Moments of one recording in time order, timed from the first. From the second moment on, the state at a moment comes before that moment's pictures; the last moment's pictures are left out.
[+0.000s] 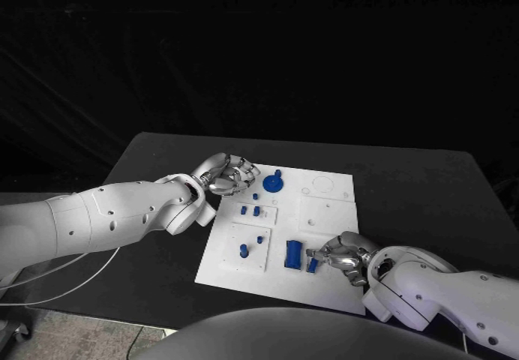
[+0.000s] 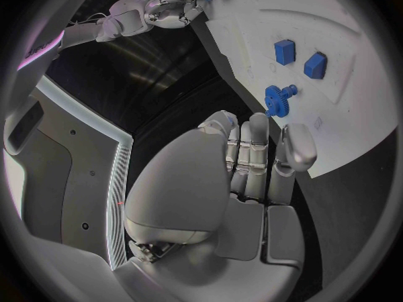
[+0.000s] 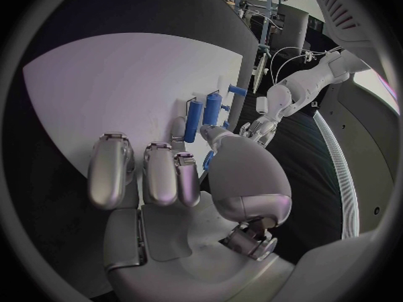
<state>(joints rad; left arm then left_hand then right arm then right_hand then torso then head) 1.10 -0.80 -0.21 1.34 -0.54 -0.36 0.39 1.58 -0.05 0.20 0.27 0.68 0.72 0.16 0.41 0.38 0.64 0.13 0.74 0.45 0.95 0.06 1.19 0.53 0.08 1.24 0.17 1.25 1.31 0.92 -0.90 -0.12 1.82 -0.94 -0.40 -0.53 0.96 -0.05 0.26 0.26 0.36 0.89 0.03 0.48 0.87 1.47 -0.04 1.57 1.31 1.46 -0.11 1.36 1.18 0.05 1.46 0.01 1.24 1.31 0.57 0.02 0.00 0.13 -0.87</state>
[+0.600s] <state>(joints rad) 1.10 -0.79 -0.21 1.34 -0.54 -0.36 0.39 1.58 -0.05 0.20 0.27 0.68 0.72 0.16 0.41 0.38 0.64 0.13 0.74 0.45 0.95 0.06 1.19 0.53 0.08 1.24 0.17 1.25 1.31 0.92 -0.90 -0.12 1.83 -0.98 -0.43 -0.49 0.85 0.00 0.16 0.29 0.19 0.89 0.01 0.60 1.02 1.47 -0.05 1.57 1.31 1.46 -0.11 1.40 1.27 0.05 1.47 0.00 1.29 1.31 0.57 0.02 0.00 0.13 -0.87</state>
